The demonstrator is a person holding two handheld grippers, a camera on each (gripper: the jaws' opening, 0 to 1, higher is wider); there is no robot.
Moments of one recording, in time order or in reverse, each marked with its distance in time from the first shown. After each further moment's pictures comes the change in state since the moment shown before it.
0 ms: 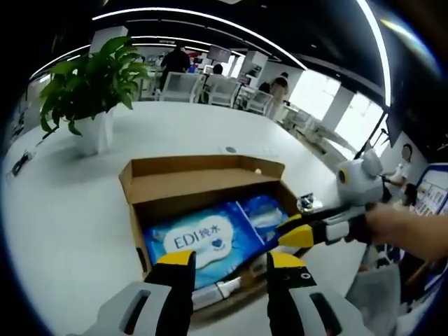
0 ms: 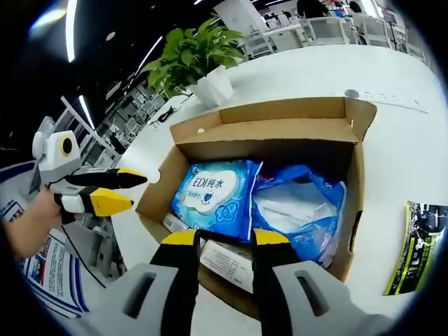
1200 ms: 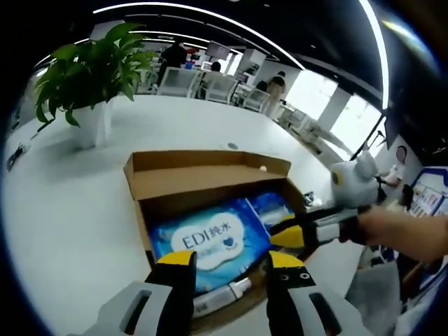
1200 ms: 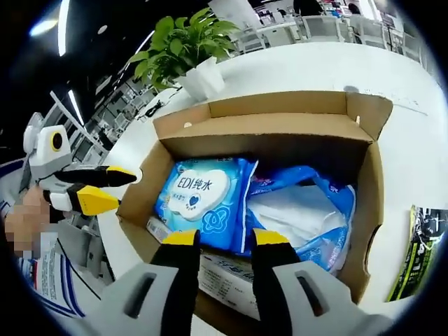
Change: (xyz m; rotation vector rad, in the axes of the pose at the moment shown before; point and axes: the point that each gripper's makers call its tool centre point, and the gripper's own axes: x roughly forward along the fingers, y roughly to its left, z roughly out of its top) left arm 0.010 0.016 -0.003 -0.016 0.012 -0.045; right arm 0.022 -0.013 0.003 -0.009 0.024 -0.077
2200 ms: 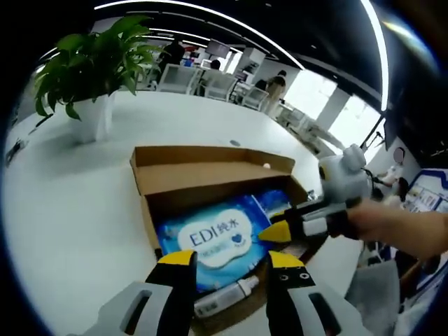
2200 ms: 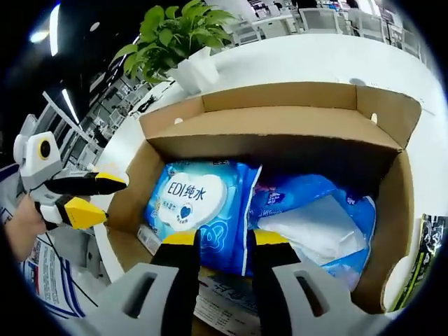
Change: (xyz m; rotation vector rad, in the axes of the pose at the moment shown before) left arm 0.002 0.016 -0.005 -0.018 0.011 -0.017; right arm 0.030 -0.004 0.006 0.013 0.057 -0.026
